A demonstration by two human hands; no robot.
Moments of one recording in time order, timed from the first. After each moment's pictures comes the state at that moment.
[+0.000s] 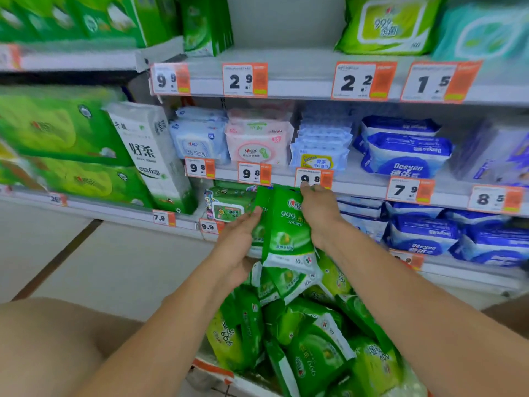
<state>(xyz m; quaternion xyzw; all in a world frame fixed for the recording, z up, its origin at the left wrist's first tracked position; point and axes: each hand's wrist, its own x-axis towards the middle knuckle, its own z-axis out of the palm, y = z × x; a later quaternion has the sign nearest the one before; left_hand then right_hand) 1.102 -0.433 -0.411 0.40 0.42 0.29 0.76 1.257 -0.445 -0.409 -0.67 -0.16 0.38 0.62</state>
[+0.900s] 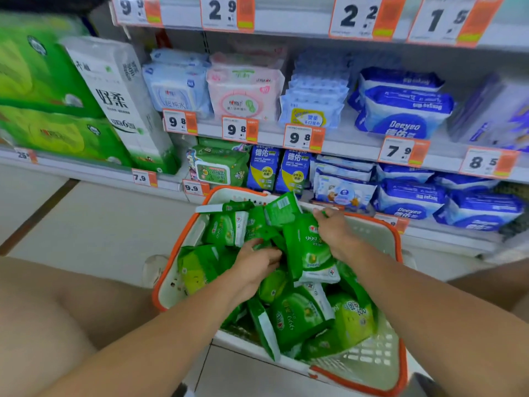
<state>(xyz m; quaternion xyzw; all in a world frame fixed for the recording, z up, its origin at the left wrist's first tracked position) 1.119 -0.492 -0.536 0.35 0.55 0.17 0.74 1.307 -0.515 -0.545 -0.81 -0.18 0.39 0.40</state>
